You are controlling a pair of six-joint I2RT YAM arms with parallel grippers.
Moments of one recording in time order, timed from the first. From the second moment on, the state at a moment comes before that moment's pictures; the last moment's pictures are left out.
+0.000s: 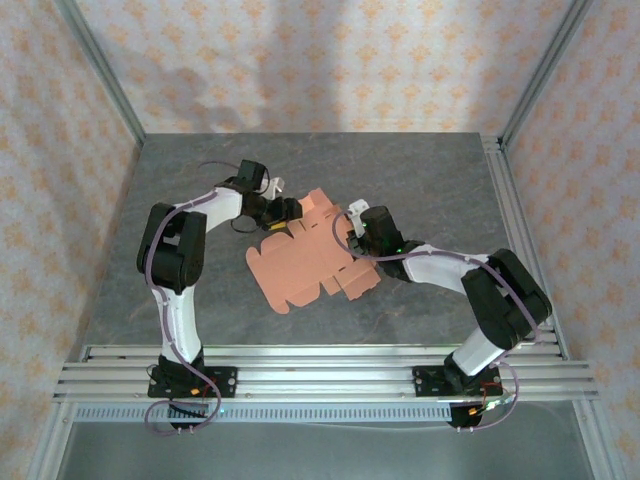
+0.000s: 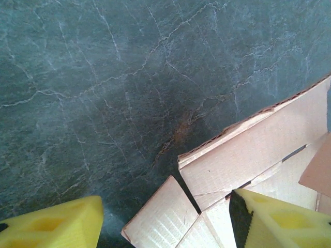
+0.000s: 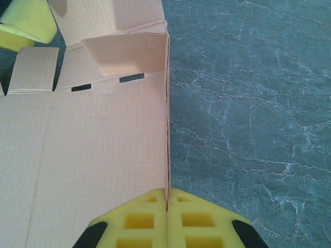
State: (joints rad) left arm -0.19 2.03 1.35 -0.41 0.56 -0.43; right arm 0.60 1.59 0.78 0.14 0.08 -0.01
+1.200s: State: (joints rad) left arm -0.35 1.96 1.33 -0.46 0.62 -0.33; right arm 0.60 1.64 0.79 0.14 0.10 -0.01
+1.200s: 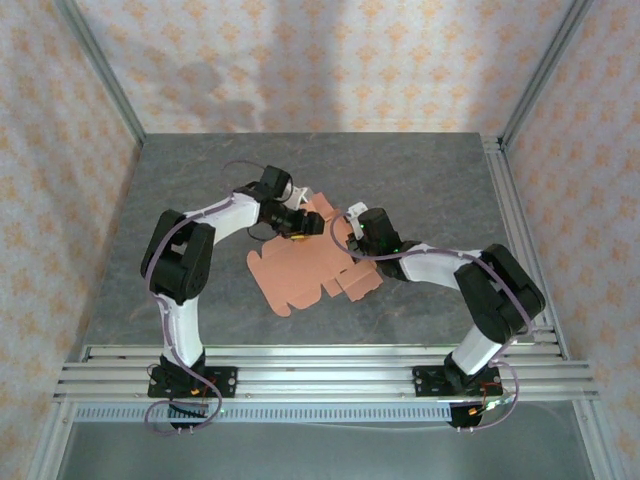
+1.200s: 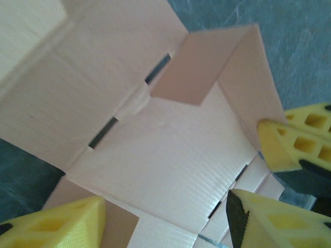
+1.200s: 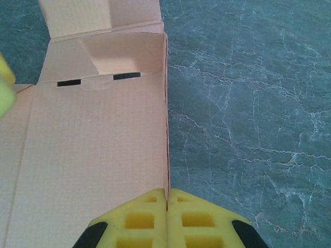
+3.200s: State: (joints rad) left arm -0.18 1.56 1.00 -0.20 0.34 -0.56; right arm 0.72 1.69 0.90 0.06 0.42 -0.27
